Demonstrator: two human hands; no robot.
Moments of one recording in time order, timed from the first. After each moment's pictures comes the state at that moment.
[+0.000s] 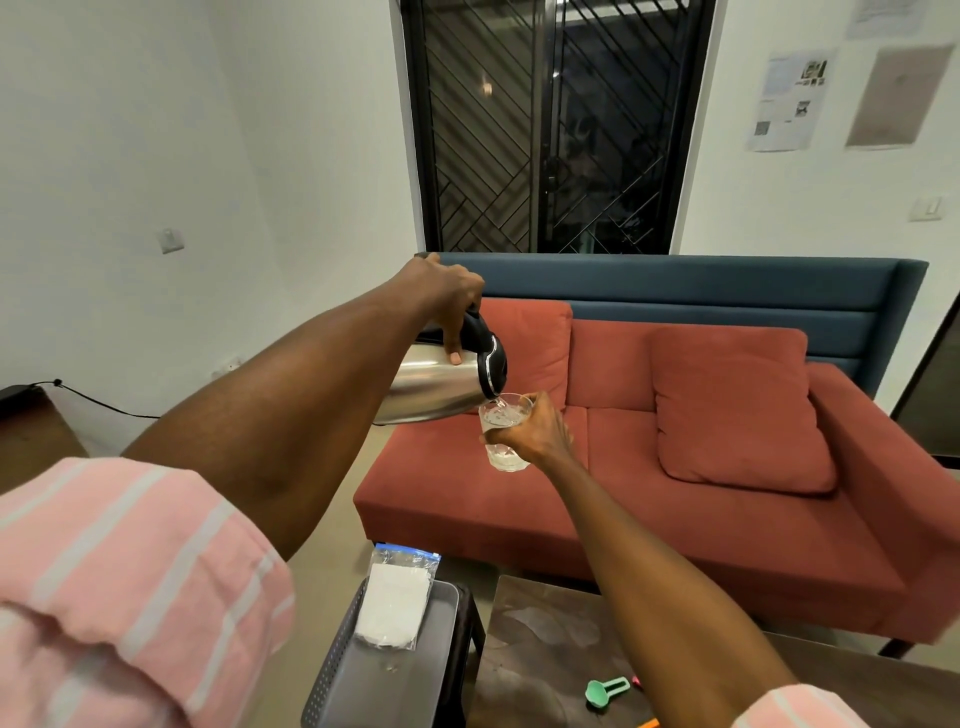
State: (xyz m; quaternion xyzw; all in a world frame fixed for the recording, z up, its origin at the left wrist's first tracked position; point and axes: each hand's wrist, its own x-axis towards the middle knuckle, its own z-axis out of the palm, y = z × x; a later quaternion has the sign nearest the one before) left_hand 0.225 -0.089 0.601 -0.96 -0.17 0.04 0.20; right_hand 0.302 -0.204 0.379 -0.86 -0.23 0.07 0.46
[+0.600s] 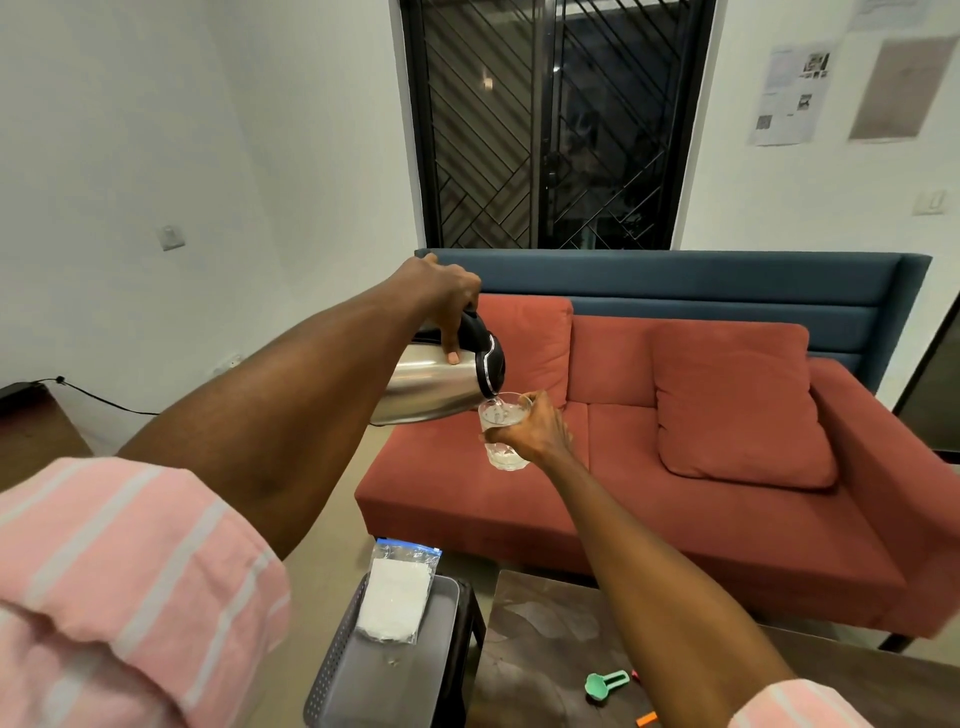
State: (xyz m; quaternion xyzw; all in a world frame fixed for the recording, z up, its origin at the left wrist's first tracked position) left_hand 0.226 -0.092 0.598 -0.96 -0.17 0.06 0.20; right_hand 0.301 -0.208 0.375 -0.86 -0.23 0.07 0.46
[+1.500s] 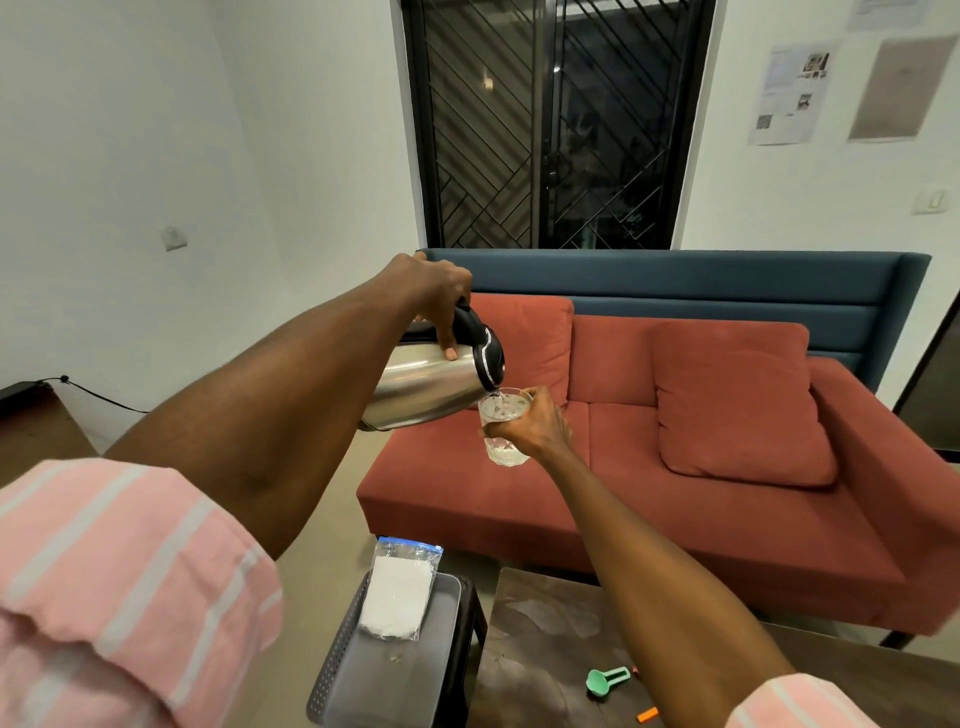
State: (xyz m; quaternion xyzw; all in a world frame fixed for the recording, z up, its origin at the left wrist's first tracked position) left_hand 0.218 -0.078 0.601 -0.97 -0.18 0.06 0.16; right_hand 0.297 -0.207 0.381 -0.86 -0.23 0.06 0.46
